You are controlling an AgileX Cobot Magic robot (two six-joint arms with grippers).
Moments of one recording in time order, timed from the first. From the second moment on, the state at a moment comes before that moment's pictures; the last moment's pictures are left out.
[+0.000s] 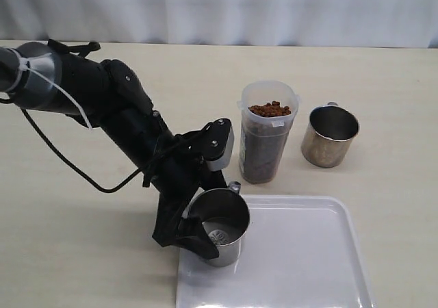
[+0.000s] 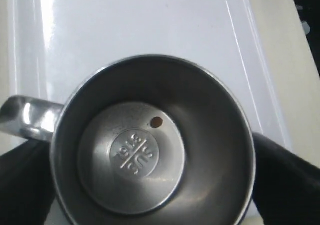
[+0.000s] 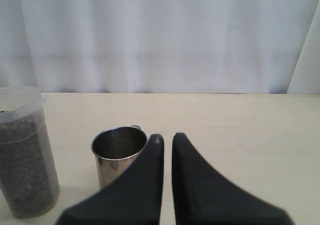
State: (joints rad) left arm -0.59 1.98 -1.10 -0.92 0.93 1.75; right arm 0.16 0.00 0.00 -0.01 0.19 -0.01
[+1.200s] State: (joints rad) left arm -0.51 1.00 -0.70 -0.60 0.18 0.75; right arm 0.16 0.00 0.00 -0.01 0.19 -0.01
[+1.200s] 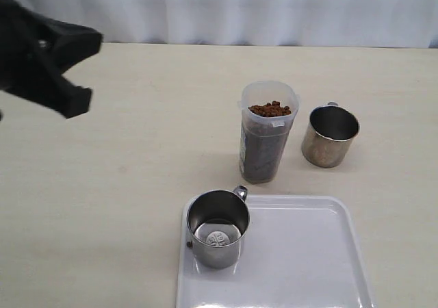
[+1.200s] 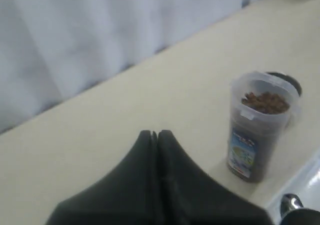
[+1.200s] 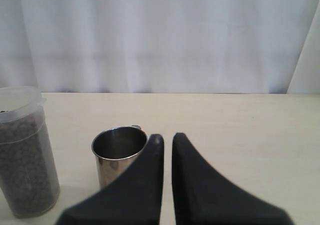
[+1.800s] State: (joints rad) left arm -0.51 0.17 -0.07 -0.66 -0.14 0.78; right arm 0.16 0.00 0.00 -0.01 0.19 -0.01
